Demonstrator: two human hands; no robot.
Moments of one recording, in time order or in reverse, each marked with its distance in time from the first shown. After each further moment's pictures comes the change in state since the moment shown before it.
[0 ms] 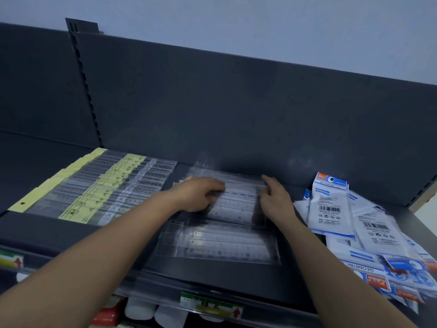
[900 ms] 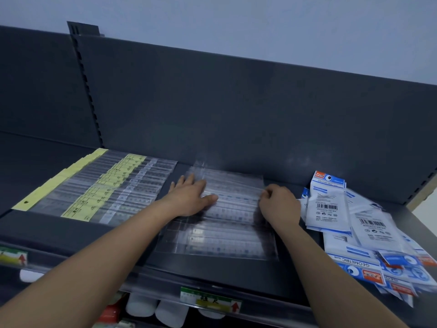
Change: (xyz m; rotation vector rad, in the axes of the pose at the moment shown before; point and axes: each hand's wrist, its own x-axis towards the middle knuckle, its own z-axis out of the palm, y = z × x) left_hand -0.017 0.006 0.007 -0.007 -0.093 -0.372; right_hand -0.011 0.001 0.001 -0.378 0.169 0.069
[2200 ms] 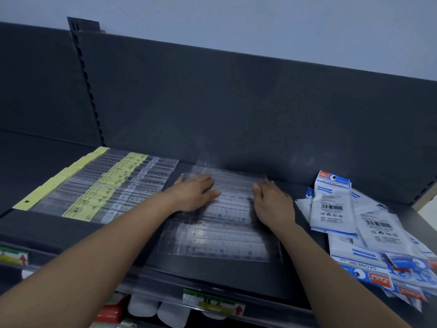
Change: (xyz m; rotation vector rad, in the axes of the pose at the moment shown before) left_hand 0.008 -0.007 -0.006 0.087 0.024 0.208; right_hand 0.004 -0.003 0.014 -0.069 -0.172 -0.204
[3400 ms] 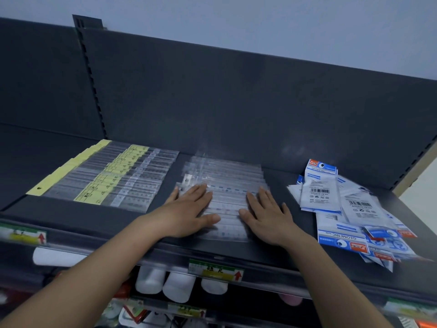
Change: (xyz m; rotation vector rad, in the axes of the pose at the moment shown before) left_hand -0.087 0.024 0.019 0.045 -0.144 0.010; right_hand -0.079 -0.010 -0.026 -0.181 -0.466 -0.033
